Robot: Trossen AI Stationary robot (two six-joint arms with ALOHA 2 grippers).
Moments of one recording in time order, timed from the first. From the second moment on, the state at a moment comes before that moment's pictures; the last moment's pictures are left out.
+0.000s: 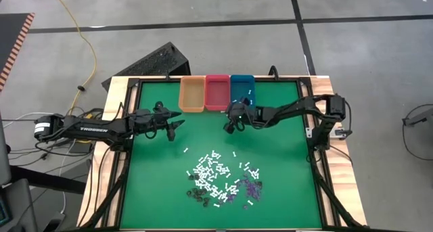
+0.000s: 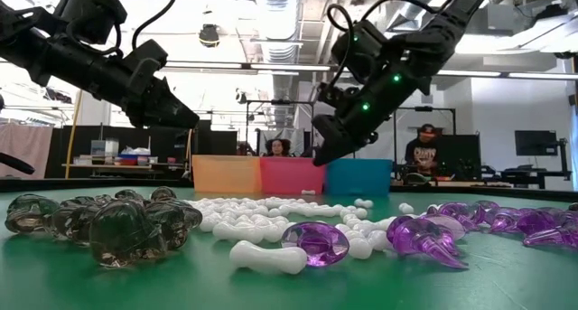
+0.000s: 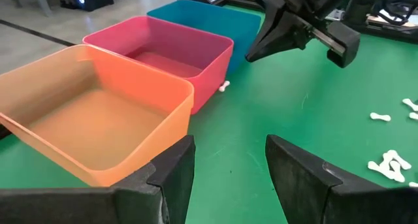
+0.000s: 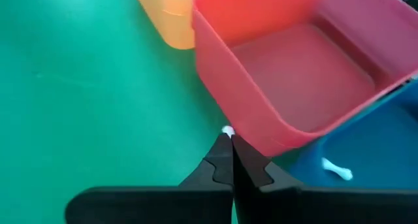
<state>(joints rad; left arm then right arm) 0.24 0.88 0.16 0.48 -0.21 -0.12 -0.21 1.72 0.86 0.22 0.36 0.13</state>
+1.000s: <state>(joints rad) 0.24 0.88 0.16 0.45 -0.23 -0.13 -0.13 1.85 0.98 0.11 0.58 0.82</state>
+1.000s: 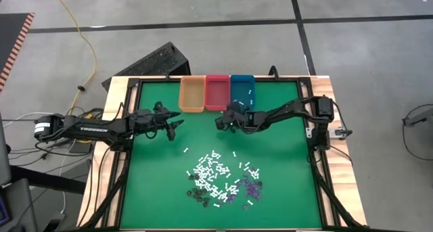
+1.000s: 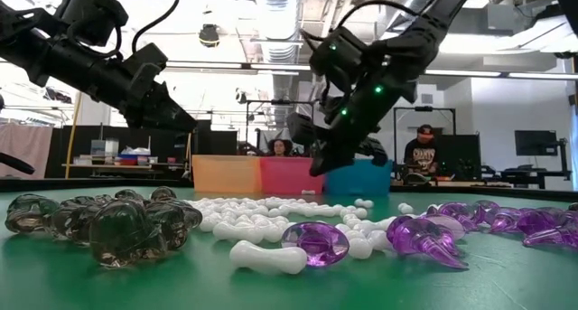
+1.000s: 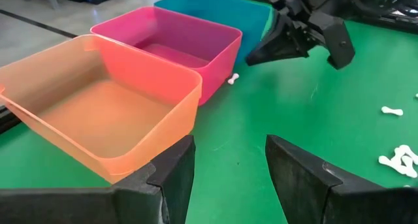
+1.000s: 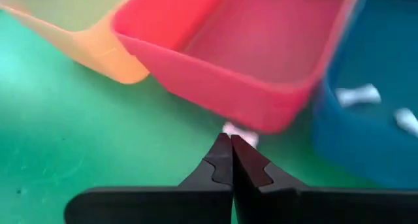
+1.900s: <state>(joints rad) 0.24 0.88 0.16 0.45 -0.25 -0.14 -0.13 1.99 1.18 -0.07 0.63 0.88</state>
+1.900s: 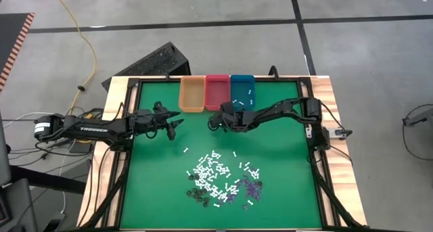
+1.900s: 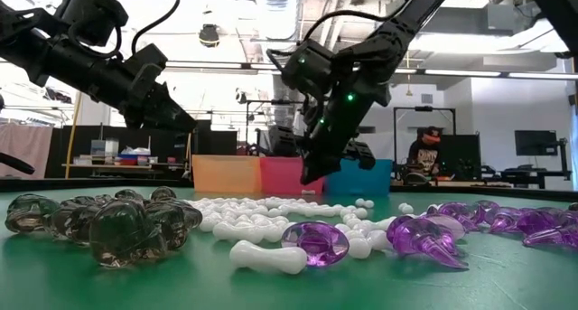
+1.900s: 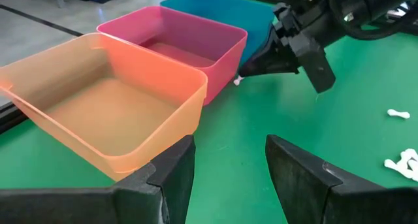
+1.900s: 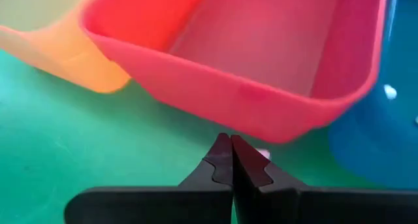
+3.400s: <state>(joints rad) 0.24 0.88 0.16 0.41 -0.24 -0.14 0.13 1.85 1.17 -0.08 0.68 0.49</state>
